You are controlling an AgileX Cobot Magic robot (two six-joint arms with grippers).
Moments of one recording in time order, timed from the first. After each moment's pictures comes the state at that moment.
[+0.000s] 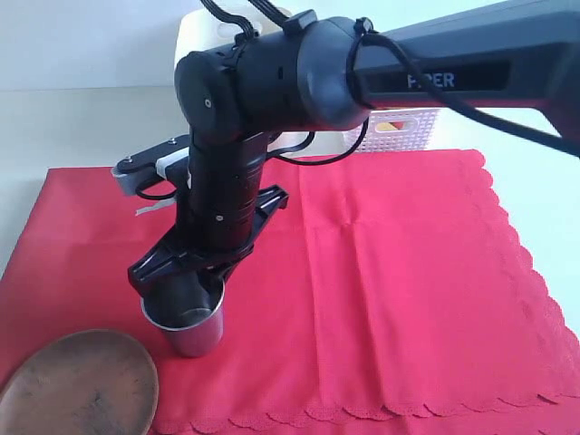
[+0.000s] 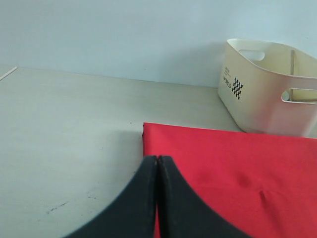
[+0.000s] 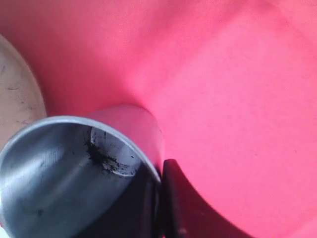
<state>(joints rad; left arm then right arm) 0.02 0.01 0.00 -0.15 0.26 0.05 0.88 2.11 -1.58 0.17 0.98 0.03</state>
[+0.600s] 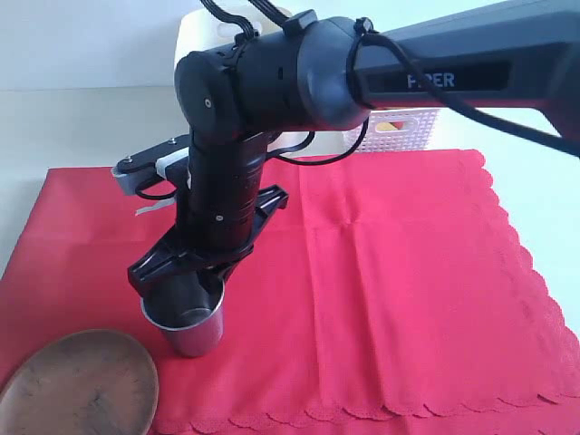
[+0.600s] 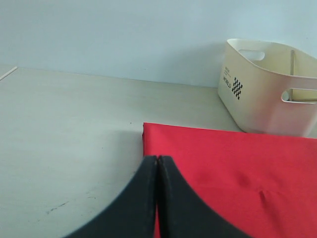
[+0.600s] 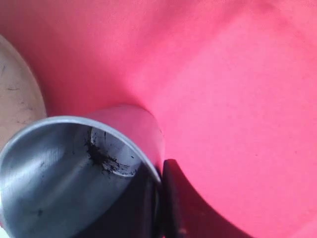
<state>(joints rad) 0.02 0.01 0.00 -0.15 0.26 0.05 0.88 2.11 -1.58 0.17 0.98 0.03</state>
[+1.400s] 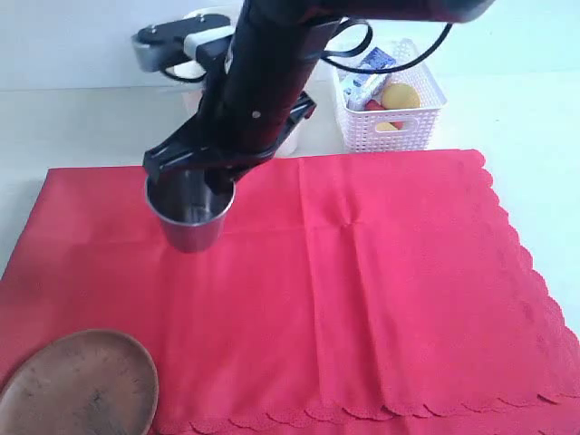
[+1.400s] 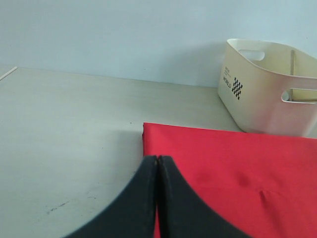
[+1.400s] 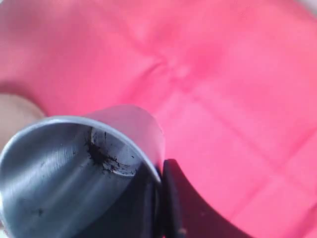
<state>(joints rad) 0.02 0.01 0.00 -0.15 0.26 0.05 0.77 1.92 -1.58 0.18 0.92 -0.03</state>
